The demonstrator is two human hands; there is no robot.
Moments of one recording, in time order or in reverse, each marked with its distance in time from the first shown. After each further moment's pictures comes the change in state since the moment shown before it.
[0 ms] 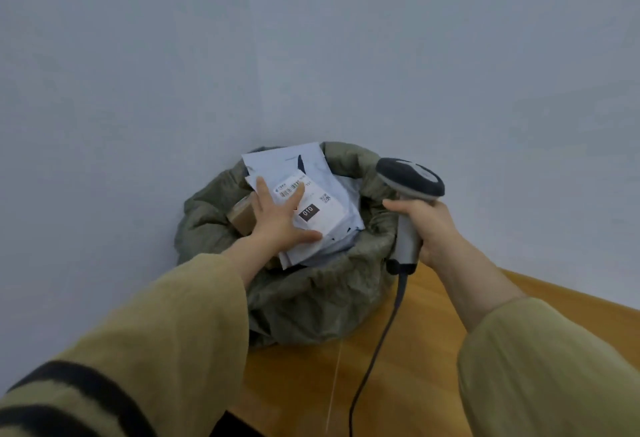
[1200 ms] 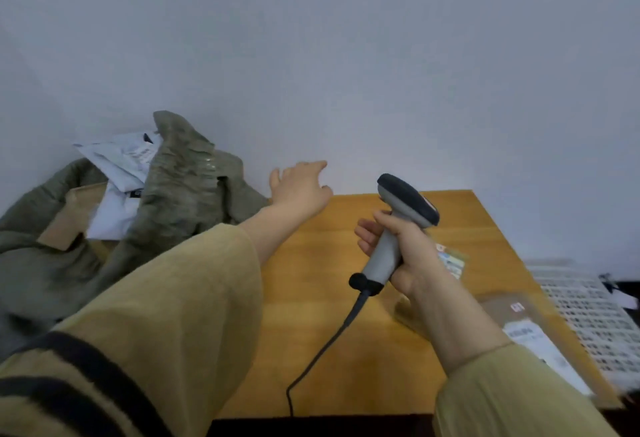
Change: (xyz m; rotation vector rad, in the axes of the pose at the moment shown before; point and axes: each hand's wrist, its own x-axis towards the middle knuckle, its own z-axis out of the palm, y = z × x) left_hand -0.114 0.262 0.123 0.137 -0.089 0.533; right_hand -0.135 0.069 -0.232 0.541 0.307 0.068
